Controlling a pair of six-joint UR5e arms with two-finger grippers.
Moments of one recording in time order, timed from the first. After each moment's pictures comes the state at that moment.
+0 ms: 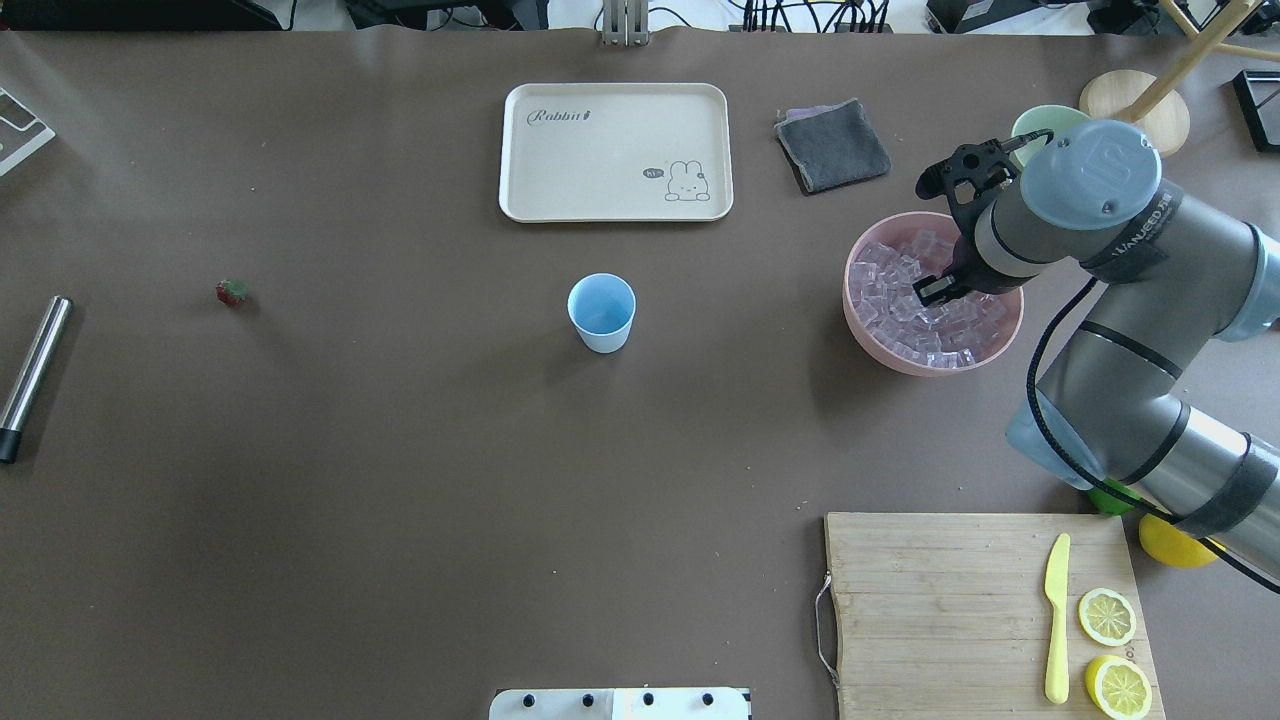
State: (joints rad) left arm -1.52 -1.62 -1.62 -1.83 -2.40 -0.14; right arm 0.80 -1.27 1.76 -1.44 1.88 0.56
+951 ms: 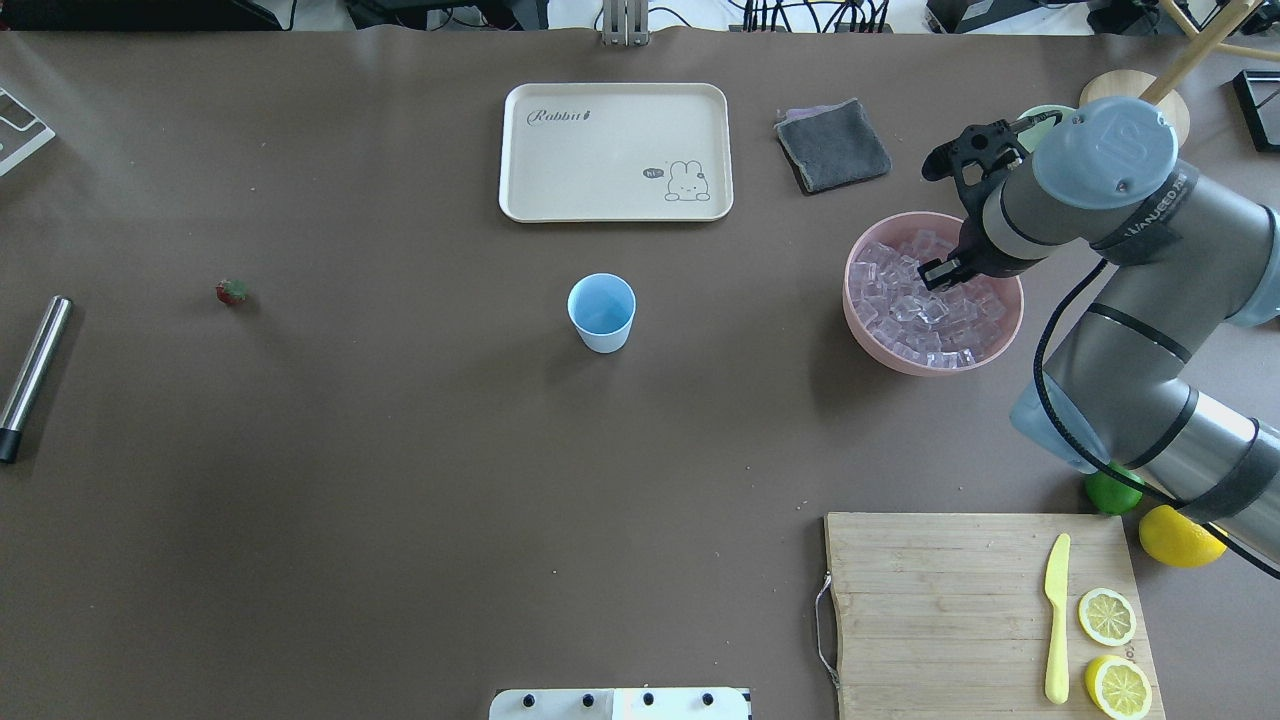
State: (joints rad) left arm -1.52 -1.62 -1.61 -1.83 -2.40 -0.14; right arm 0.84 -1.25 1.77 -1.45 1.89 0.55
